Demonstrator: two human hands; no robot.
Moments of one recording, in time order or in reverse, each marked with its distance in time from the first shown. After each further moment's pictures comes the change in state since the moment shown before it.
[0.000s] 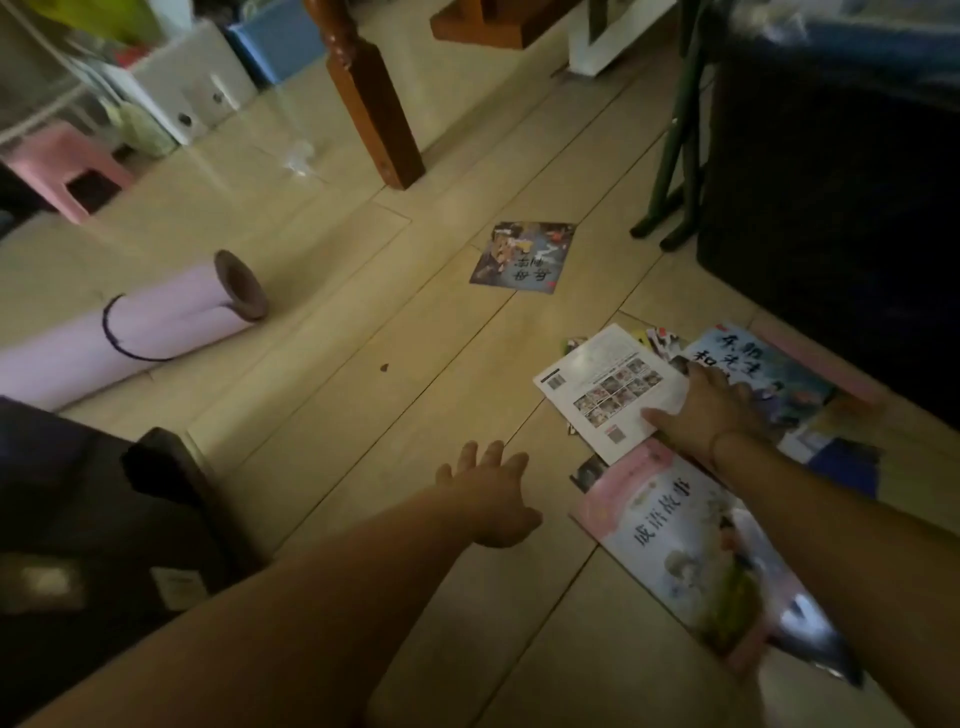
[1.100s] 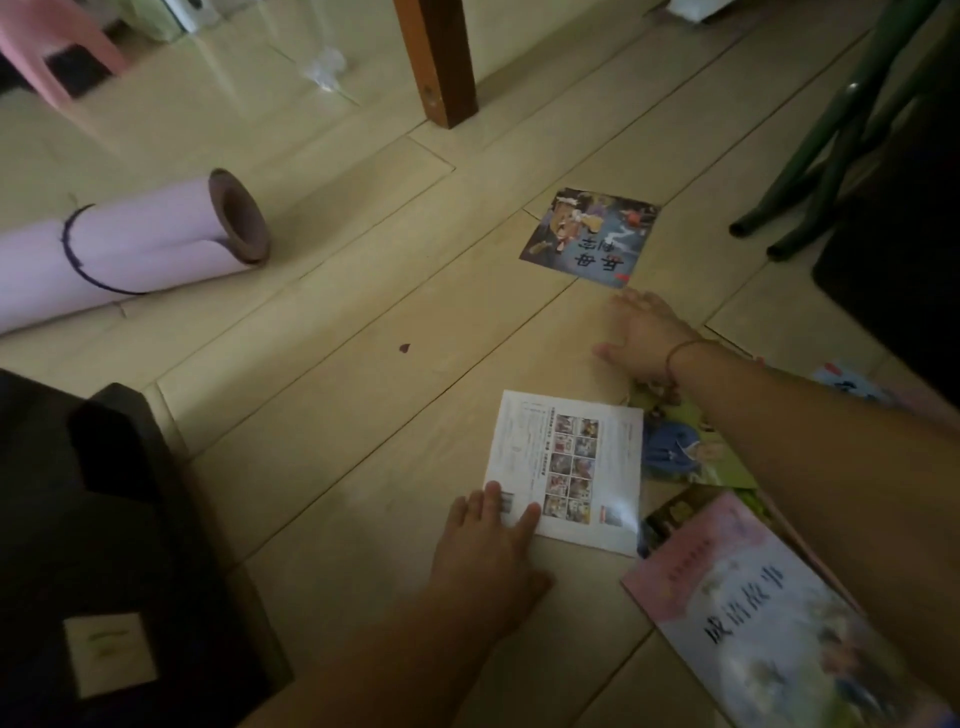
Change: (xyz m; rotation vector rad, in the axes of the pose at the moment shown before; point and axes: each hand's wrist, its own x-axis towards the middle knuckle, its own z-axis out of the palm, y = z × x) left_hand 0.073 -0.058 0.071 -0.032 0.097 0.029; right_hand 0.139 -0.154 0.029 -0.315 -0.144 -0.457
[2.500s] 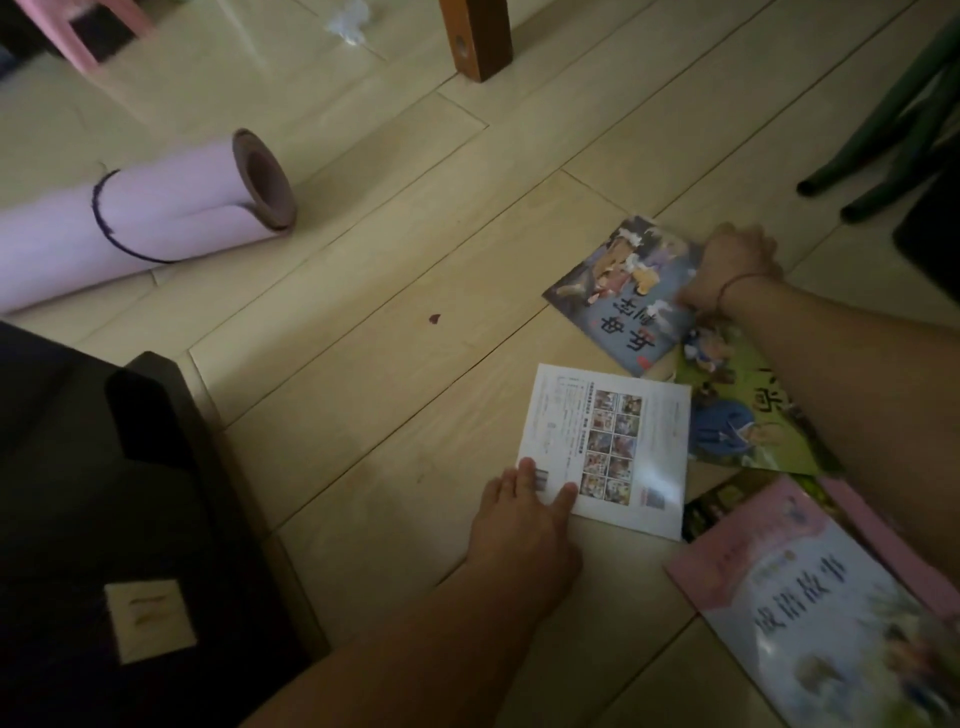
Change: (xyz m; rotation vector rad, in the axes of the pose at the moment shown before) left_hand -0.006 0.005 -0.008 -0.047 -0.062 -0.004; right_hand 0.028 0.009 -0.015 0.097 0.201 0.374
